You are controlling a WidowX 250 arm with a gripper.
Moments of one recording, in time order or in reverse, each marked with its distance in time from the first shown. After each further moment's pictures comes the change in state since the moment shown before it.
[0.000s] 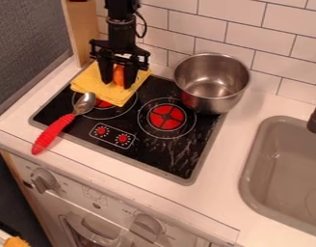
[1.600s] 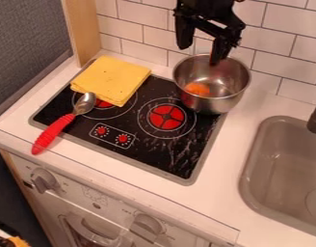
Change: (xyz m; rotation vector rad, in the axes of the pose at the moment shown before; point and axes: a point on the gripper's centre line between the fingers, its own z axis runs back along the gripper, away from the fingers) arm -0.019 -0.142 0.100 0.033 -0.237 -0.426
